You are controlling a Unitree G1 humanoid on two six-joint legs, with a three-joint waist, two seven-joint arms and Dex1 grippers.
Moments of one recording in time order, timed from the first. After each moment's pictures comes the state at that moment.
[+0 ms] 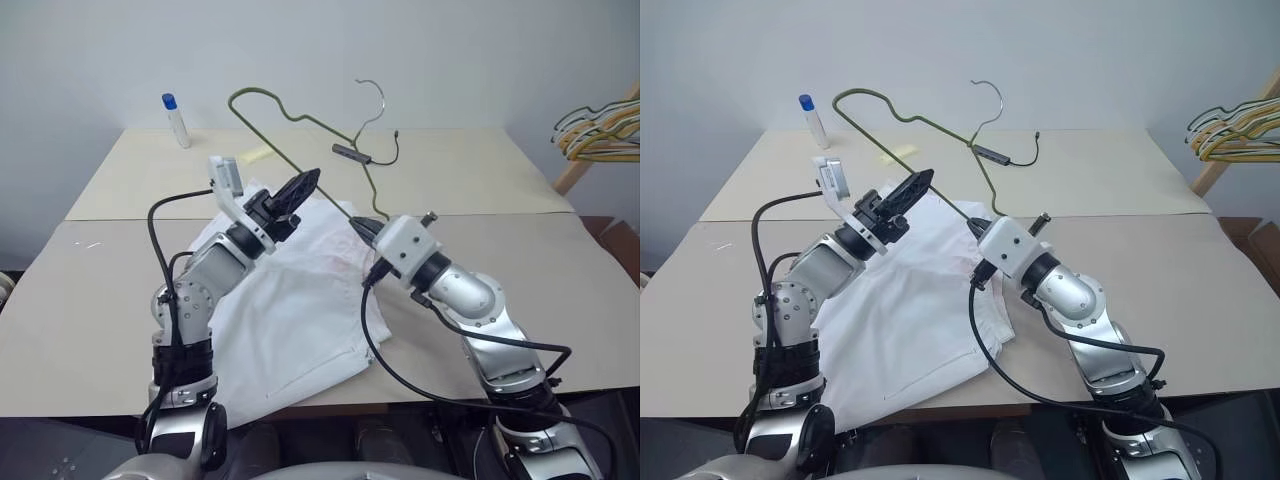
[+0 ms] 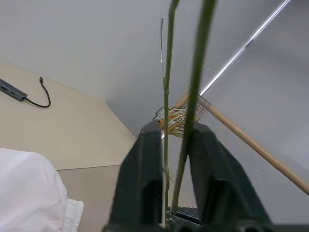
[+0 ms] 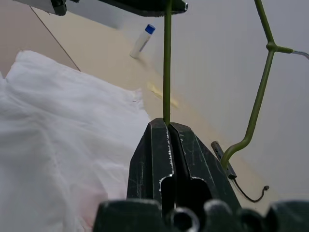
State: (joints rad) left arm -0.48 0.13 0.19 -0.18 -1.07 0.75 -0.23; right arm -0.29 -0.42 0.23 -0.40 -0.08 0.26 0.45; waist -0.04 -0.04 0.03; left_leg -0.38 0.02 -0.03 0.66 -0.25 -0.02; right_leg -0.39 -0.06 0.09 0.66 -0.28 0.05
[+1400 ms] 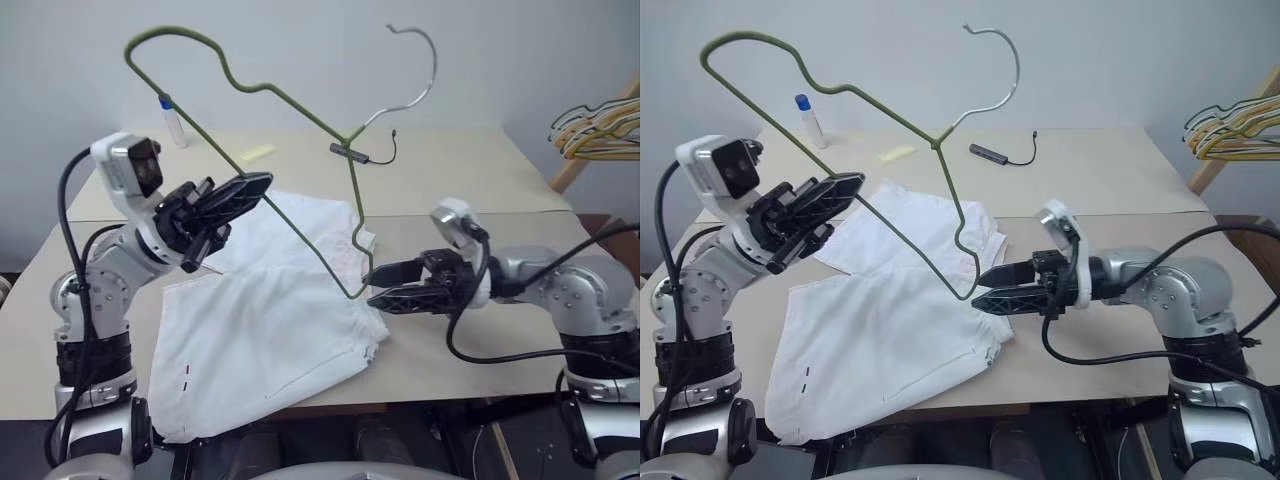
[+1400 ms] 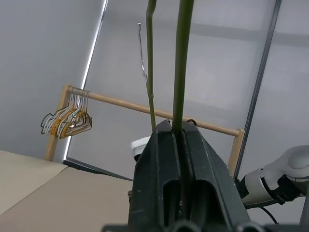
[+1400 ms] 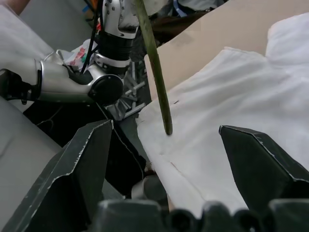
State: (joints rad) left arm -0.47 0.51 0.26 -0.16 -1.21 0.78 -1.03; right arm -0.54 -0.68 0.05 -0.20 0.96 1.15 1.12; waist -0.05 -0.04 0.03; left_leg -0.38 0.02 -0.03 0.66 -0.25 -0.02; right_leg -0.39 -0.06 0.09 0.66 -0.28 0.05
